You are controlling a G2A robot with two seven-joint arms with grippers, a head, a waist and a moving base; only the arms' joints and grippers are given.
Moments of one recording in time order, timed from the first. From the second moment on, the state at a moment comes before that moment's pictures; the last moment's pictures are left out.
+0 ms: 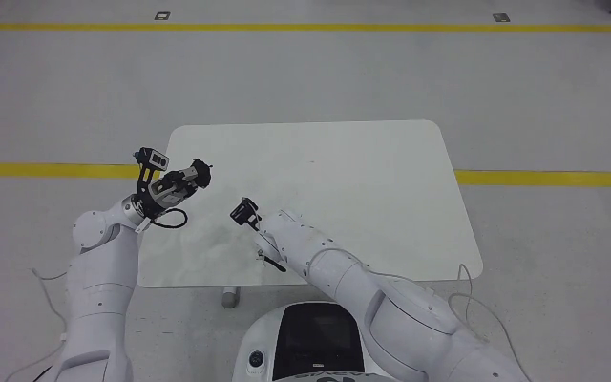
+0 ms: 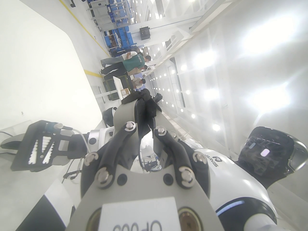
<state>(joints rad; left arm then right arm) 1.18 -1.18 -1.71 -1.07 -0.57 -0.34 -1.39 -0.72 -1.96 0.46 -0.43 -1.14 0.07 0.80</state>
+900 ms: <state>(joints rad) 1.18 -1.18 -1.71 -1.07 -0.57 -0.34 -1.39 -0.70 -1.96 0.46 -0.45 -1.13 0.09 0.82</state>
